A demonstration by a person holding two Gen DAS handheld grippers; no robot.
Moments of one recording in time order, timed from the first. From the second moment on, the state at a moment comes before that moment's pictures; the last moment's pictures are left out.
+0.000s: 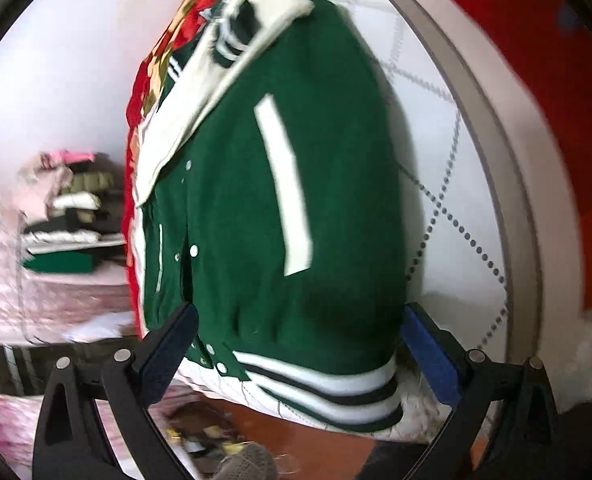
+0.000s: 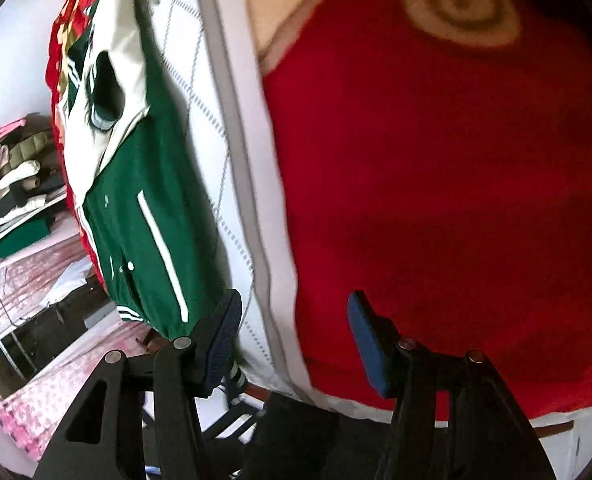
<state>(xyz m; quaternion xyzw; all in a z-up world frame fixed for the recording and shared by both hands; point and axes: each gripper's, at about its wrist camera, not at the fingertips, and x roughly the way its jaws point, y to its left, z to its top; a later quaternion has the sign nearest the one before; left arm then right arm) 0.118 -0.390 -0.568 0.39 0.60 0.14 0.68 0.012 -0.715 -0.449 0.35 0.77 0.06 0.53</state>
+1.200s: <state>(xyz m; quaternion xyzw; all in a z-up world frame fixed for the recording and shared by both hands) 0.173 -0.244 -0.461 0.11 0.59 0.18 0.78 0.264 -0.556 -0.445 0.36 0.68 0.15 0.62</state>
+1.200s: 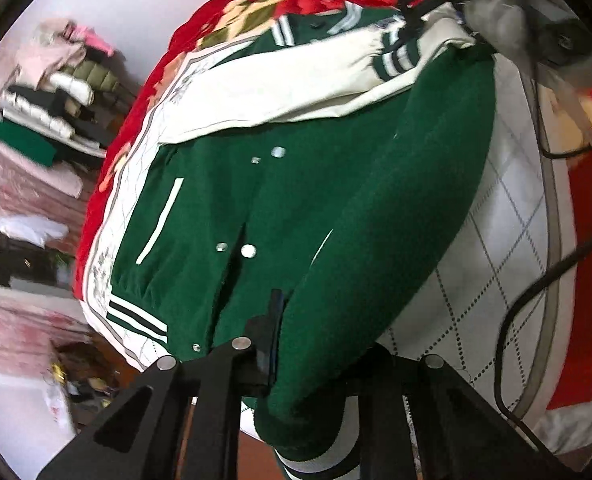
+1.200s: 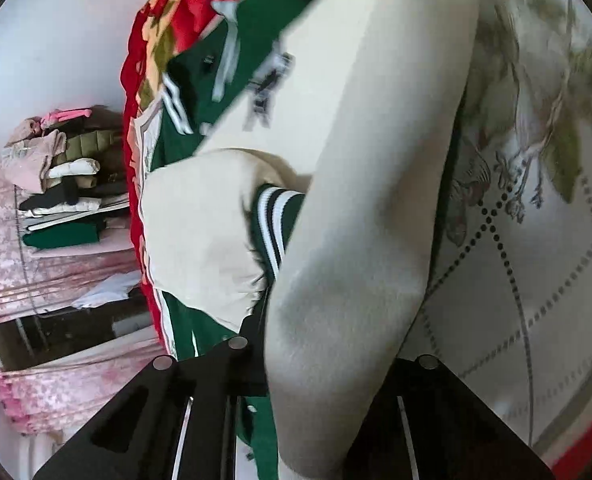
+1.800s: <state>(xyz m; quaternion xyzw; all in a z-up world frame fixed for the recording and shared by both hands) 0.170 0.020 -0.424 -0.09 0.59 0.20 0.78 0.330 -0.291 -0.300 0.19 0.69 0.13 0.68</state>
